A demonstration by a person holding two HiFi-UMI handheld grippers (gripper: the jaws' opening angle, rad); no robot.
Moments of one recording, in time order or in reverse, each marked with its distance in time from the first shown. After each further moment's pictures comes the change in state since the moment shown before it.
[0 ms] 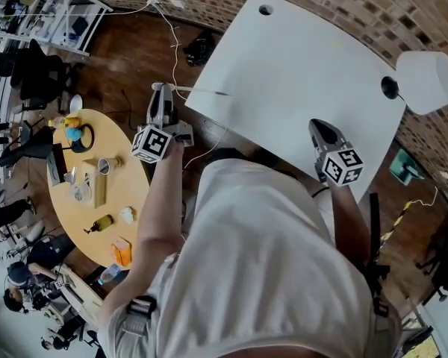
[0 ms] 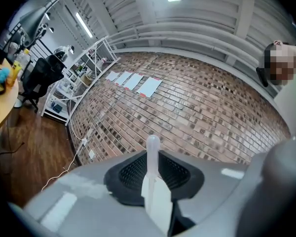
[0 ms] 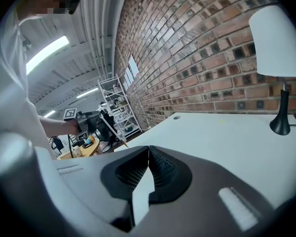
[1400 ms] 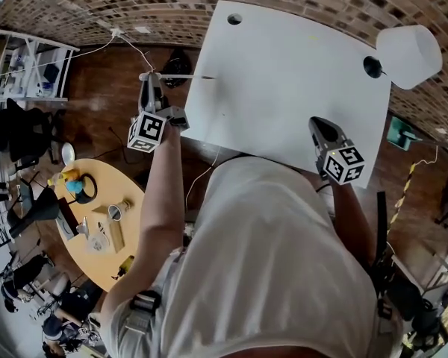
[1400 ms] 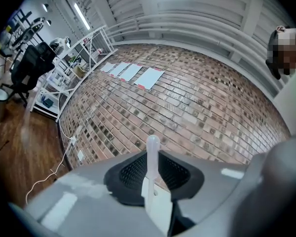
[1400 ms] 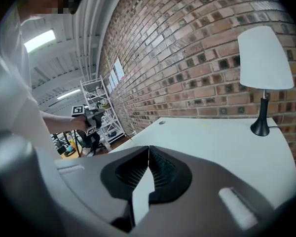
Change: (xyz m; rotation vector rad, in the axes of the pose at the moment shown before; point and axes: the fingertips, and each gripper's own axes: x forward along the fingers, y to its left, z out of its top) left arm 0.142 0.020 0.014 -0.006 0.027 -0.060; right arm 0.000 -0.003 0.019 0.057 -0.057 -0.209
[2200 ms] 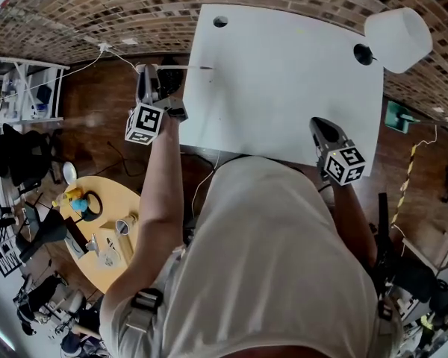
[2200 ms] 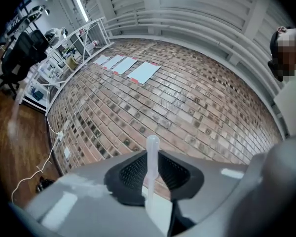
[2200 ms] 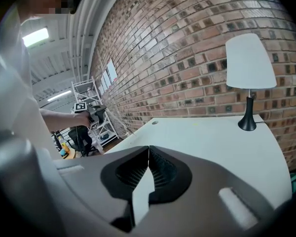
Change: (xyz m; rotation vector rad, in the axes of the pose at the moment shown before) left arm 0.056 -0.023 -0.003 -0.019 0.022 -0.098; right arm -0.017 -0.001 -0.010 0.048 -0.028 -0.099
